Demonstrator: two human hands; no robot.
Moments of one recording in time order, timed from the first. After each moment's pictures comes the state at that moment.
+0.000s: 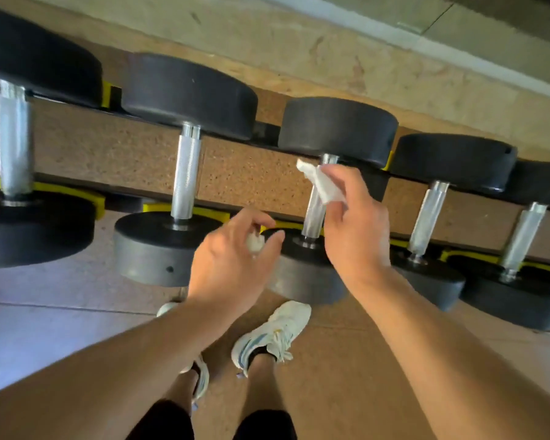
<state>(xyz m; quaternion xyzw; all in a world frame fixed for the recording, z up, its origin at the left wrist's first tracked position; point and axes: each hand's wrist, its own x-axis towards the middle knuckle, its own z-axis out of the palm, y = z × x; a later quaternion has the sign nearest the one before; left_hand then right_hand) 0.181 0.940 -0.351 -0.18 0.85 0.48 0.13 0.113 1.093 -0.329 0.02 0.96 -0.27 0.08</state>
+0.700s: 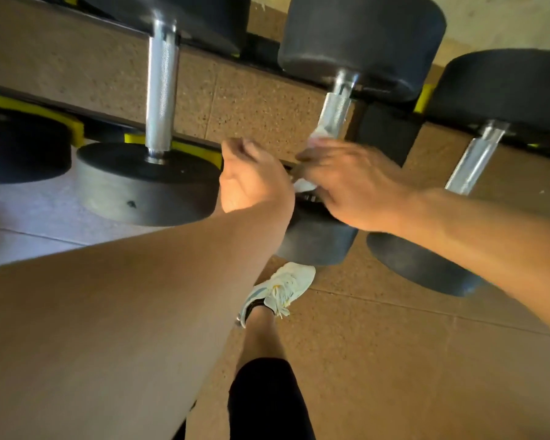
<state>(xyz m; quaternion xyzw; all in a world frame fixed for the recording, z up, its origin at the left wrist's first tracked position) 0.131 1.027 -0.402 -0.58 0.68 0.45 0.05 0.078 1.156 -0.392 -0.46 0.85 -0.03 0.26</state>
